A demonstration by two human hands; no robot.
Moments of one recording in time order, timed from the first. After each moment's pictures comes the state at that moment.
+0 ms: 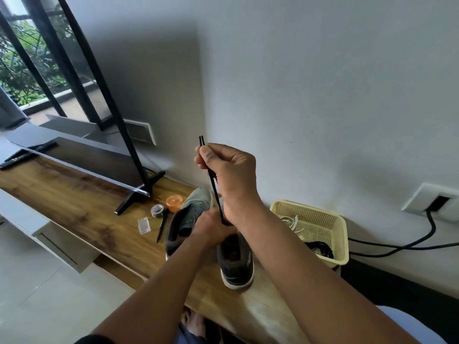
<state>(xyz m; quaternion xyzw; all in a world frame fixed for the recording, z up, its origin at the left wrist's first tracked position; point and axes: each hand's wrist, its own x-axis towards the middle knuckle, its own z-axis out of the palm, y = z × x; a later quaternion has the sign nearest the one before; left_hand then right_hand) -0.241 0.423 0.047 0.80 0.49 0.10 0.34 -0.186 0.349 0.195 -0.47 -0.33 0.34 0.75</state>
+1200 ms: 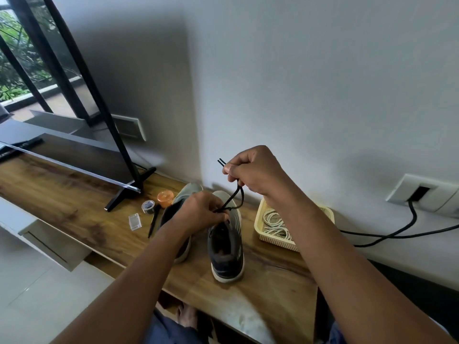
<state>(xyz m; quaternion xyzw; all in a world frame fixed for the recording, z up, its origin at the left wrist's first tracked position) -0.257 0.418 0.096 0.87 0.37 0.11 0.29 -0.108 0.322 0.191 -0.72 -0.45 0.26 0.47</state>
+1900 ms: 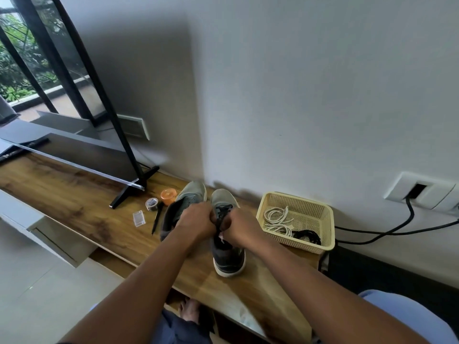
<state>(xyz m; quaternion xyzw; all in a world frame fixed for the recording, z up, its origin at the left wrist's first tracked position) -0.262 0.404 0.078 0.85 0.48 0.01 0.21 -0.144 0.318 0.068 -0.80 -0.52 0.26 0.18</state>
